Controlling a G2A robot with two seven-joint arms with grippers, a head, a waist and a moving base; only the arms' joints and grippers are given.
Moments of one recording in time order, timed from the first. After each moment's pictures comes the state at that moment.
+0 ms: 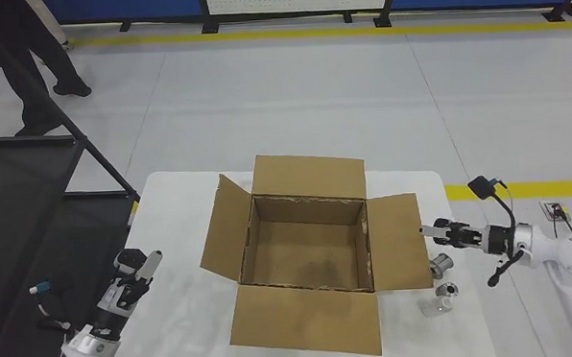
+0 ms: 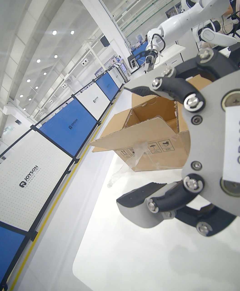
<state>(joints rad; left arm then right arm) 1.58 -1.20 -1.83 -1.93 0.37 -0.39 -0.25 -0.85 -0.91 1.51 -1.32 -0.01 -0.33 1.25</state>
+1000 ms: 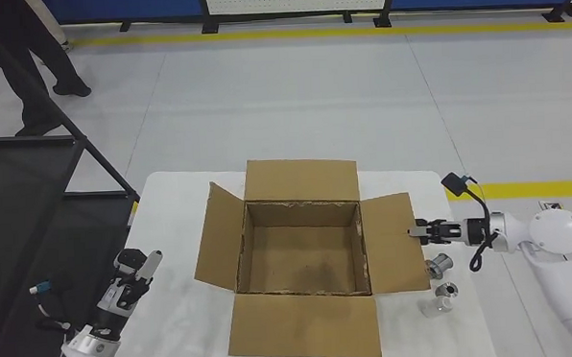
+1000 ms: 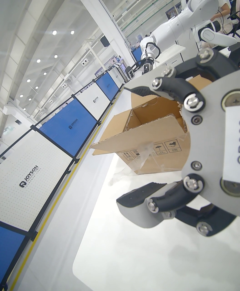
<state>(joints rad) 1.58 -1.20 -1.83 -1.93 0.37 -0.39 -0.25 -0.67 -0.92 1.31 -1.13 0.04 -0.33 1.29</state>
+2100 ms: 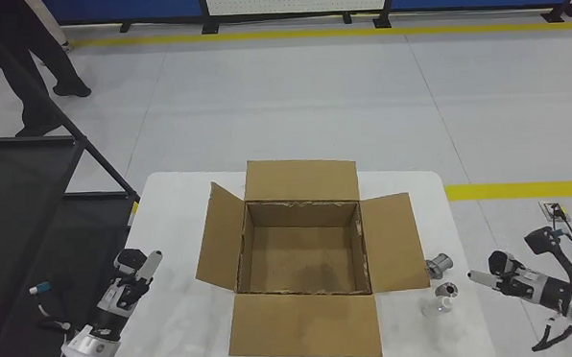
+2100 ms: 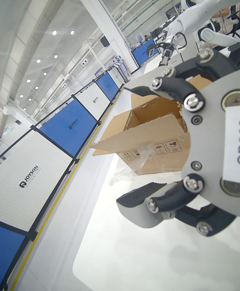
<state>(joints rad) 1.58 -1.20 -1.83 -1.93 0.37 -0.39 -0.25 -1.35 -0.82 1.81 -1.51 -0.30 -0.55 0.88</state>
